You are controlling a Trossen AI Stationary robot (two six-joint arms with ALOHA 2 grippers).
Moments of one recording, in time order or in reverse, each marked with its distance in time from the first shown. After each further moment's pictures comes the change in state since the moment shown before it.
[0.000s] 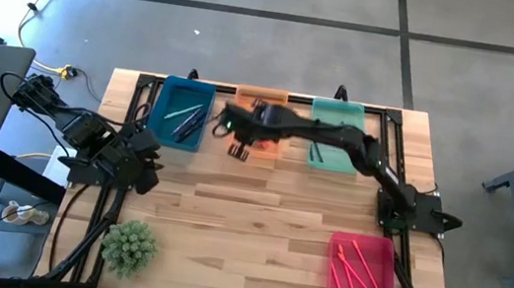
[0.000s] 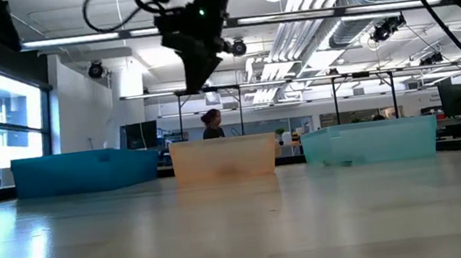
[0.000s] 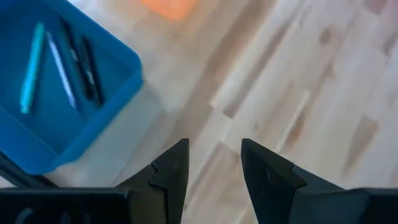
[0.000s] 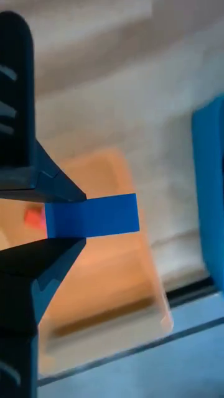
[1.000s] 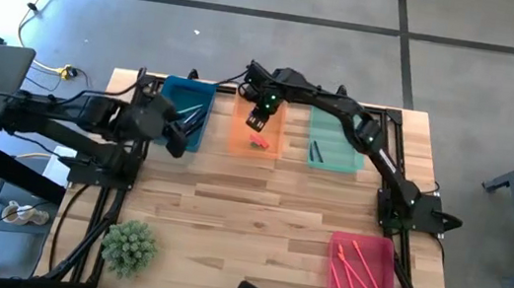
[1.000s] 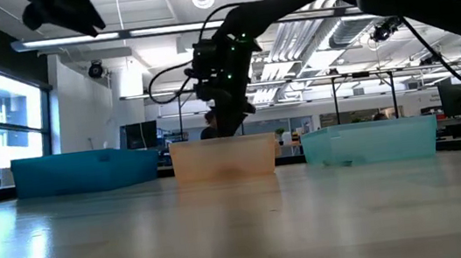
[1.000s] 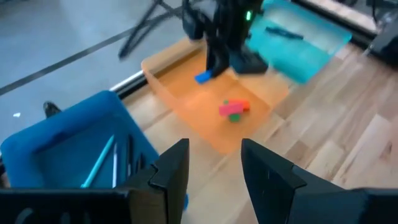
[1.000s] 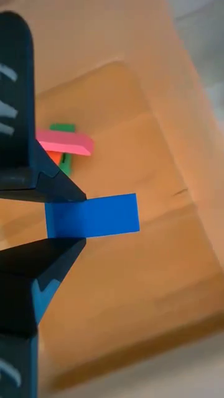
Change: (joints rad) left arm 0.434 -0.001 0.000 0.385 -0.221 0.368; right arm -0.364 0.137 -0.002 -0.002 -0.444 -0.143
